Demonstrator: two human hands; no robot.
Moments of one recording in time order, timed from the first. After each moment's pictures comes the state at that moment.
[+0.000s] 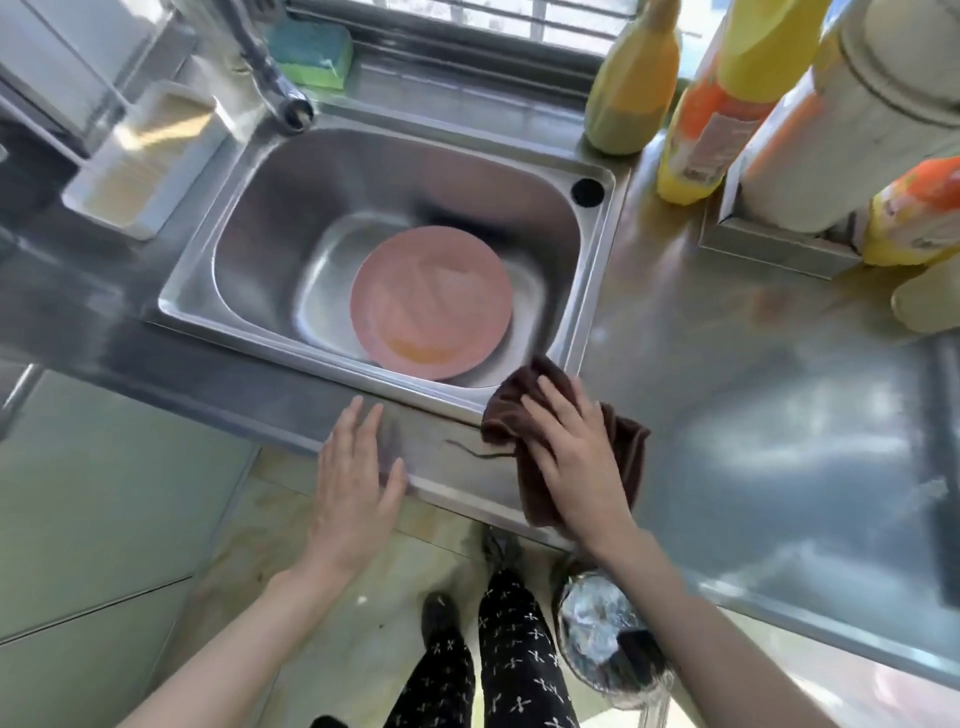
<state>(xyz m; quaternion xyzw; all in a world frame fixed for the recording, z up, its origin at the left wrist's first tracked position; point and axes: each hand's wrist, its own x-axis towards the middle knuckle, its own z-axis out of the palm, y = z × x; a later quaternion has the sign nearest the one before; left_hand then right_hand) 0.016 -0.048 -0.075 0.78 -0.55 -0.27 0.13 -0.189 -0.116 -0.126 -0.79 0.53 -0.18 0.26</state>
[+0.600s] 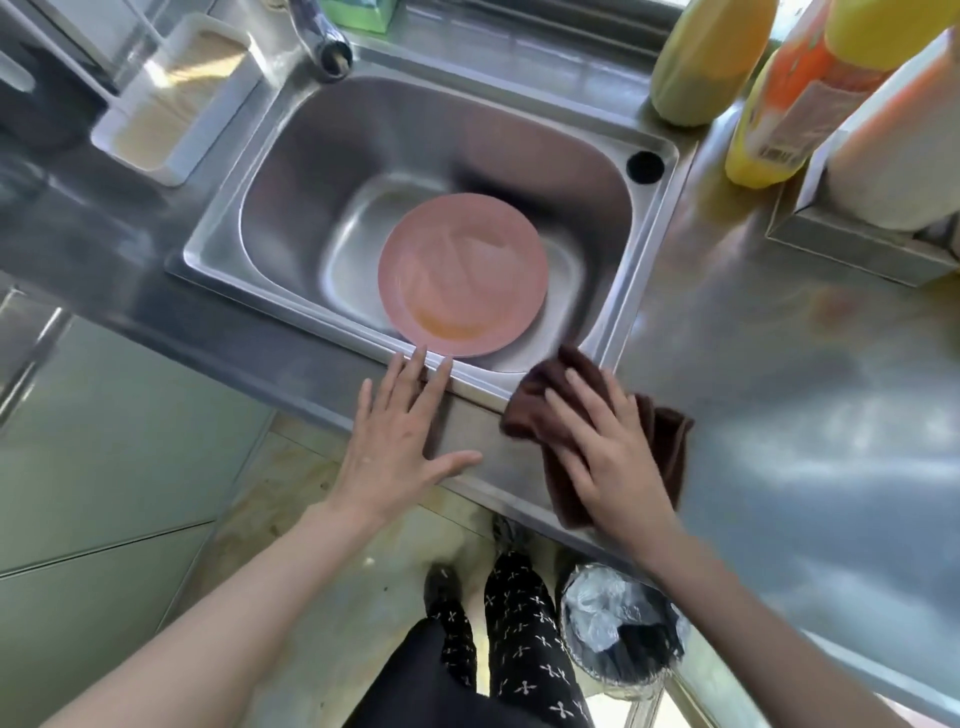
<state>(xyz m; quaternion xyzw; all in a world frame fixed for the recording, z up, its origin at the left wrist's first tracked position) 0.018 -0.075 -0.092 0.74 -0.63 -0.23 0.03 -0.206 -0.127 -0.125 -0.85 0.46 -0.13 0.22</state>
